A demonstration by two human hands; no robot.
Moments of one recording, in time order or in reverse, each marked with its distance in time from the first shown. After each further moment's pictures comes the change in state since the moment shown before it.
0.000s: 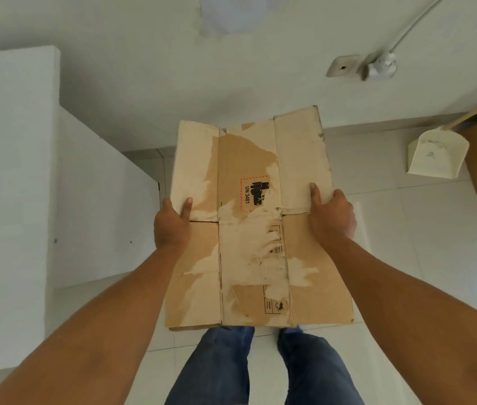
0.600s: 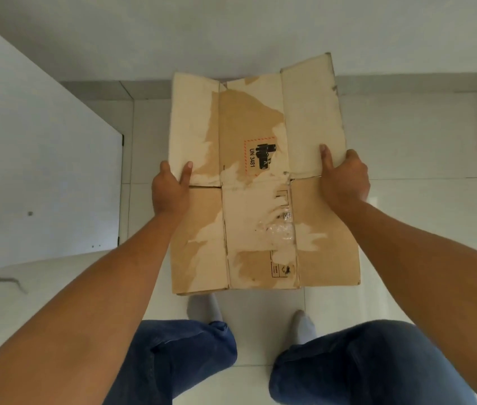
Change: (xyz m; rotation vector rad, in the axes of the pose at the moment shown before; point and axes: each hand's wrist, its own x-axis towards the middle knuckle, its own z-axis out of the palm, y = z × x) left_hand 0.092 -0.106 0.278 -0.131 0.108 0.022; right_hand 0.190 0.119 0.232 -0.039 -0.027 -0.155
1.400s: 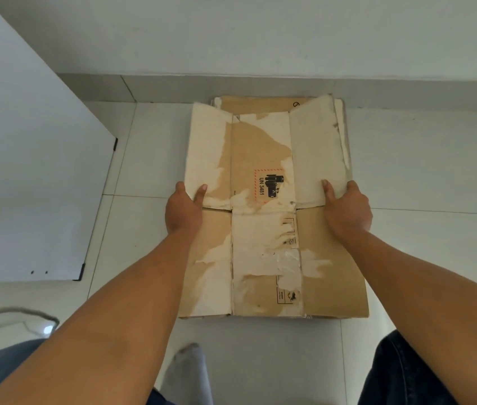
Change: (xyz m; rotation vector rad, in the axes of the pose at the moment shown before) left_hand 0.055 -0.118 0.162 0.076 0.071 -0.070; right_hand 0.079 0.084 0.197 0.004 -0.003 -0.120
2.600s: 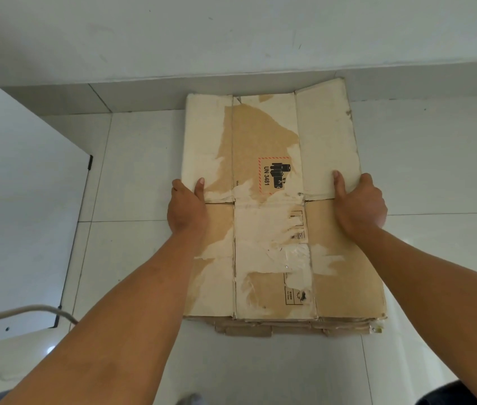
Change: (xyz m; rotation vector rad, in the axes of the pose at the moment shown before) left_hand 0.060 0.027 0.060 0.130 0.031 -0.055; right_hand 0.057 0.006 0.033 -0.052 0.126 0.032
